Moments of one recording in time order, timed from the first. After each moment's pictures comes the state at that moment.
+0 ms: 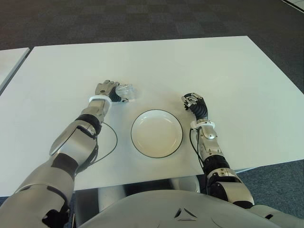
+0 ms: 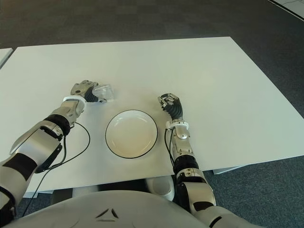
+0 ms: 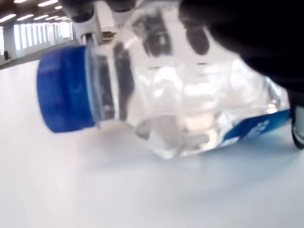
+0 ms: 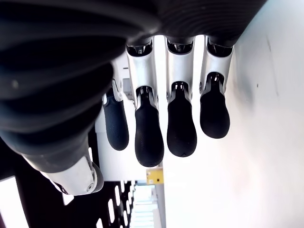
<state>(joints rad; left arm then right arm) -0.74 0.33 -0.57 1.31 0.75 -0.03 0.28 -0.26 -0.02 -0.09 0.70 0.03 -0.38 0.01</state>
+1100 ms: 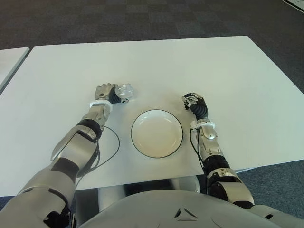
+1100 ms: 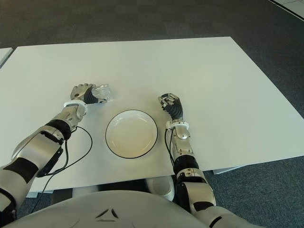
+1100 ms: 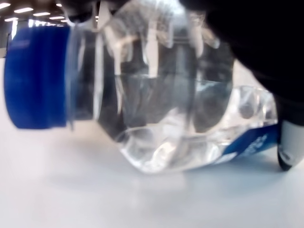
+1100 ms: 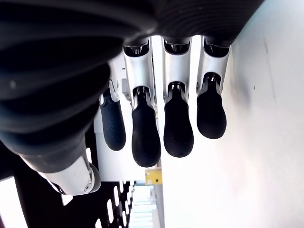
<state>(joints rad) -0.69 0.33 -0.50 1.31 0.67 -0.09 0.39 -0.26 -0.03 -0.10 0.70 0.03 -0.37 0.02</state>
